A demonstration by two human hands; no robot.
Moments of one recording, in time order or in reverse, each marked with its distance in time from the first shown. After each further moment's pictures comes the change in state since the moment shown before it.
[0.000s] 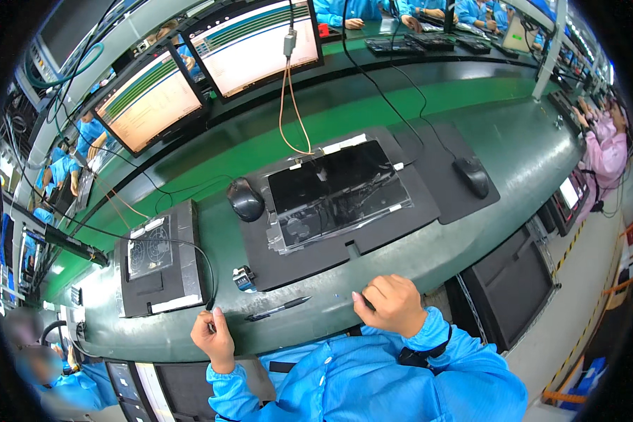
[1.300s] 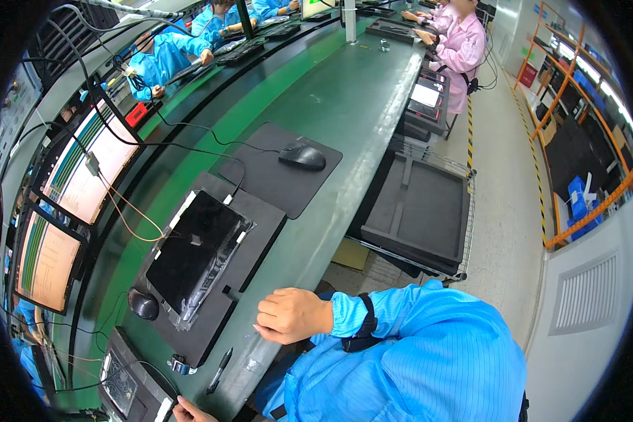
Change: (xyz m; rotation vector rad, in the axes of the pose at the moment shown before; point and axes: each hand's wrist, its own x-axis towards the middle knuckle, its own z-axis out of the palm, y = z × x) left_hand 0.005 0.031 -0.002 0.340 -0.030 0.001; right_hand -0.007 0.004 -0.001 0.018 0.071 -0.024
